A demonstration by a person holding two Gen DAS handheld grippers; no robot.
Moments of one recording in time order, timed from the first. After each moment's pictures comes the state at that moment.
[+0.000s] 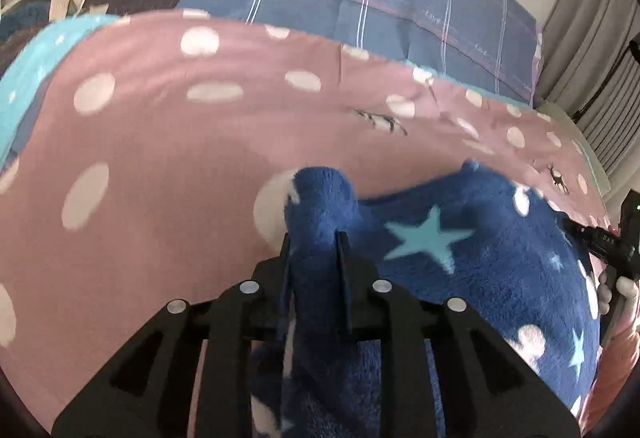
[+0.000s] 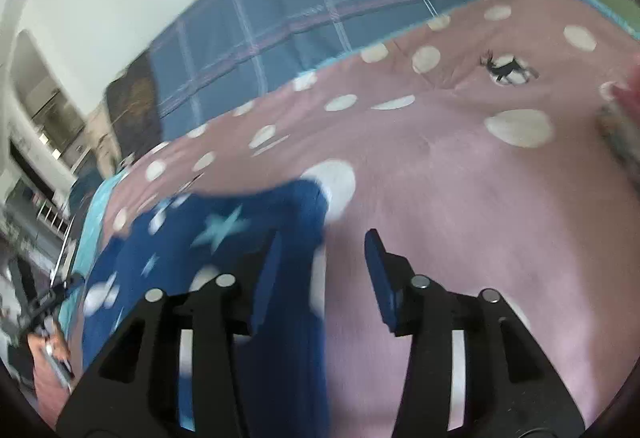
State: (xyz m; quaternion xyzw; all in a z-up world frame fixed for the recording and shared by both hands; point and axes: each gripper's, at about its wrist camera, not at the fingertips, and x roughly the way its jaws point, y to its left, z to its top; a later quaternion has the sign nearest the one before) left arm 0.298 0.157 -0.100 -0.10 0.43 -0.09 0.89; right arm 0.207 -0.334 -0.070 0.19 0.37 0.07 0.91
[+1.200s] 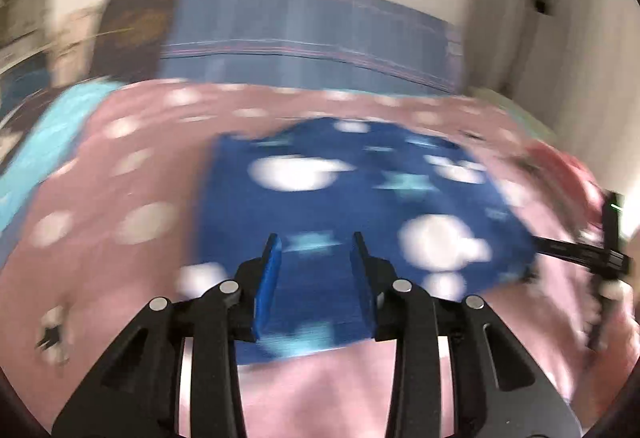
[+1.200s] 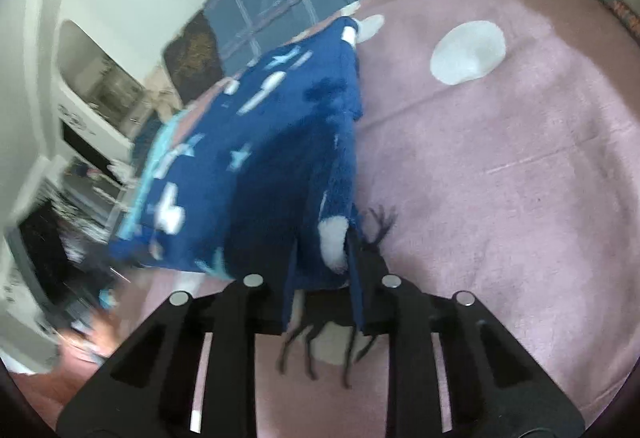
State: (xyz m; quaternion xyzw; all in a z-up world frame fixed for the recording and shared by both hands) left arm 0.050 0.089 -0.050 -0.02 0.32 -0.17 0.93; right arm 0.064 -0.319 -0.131 0.26 0.41 0.19 0.85
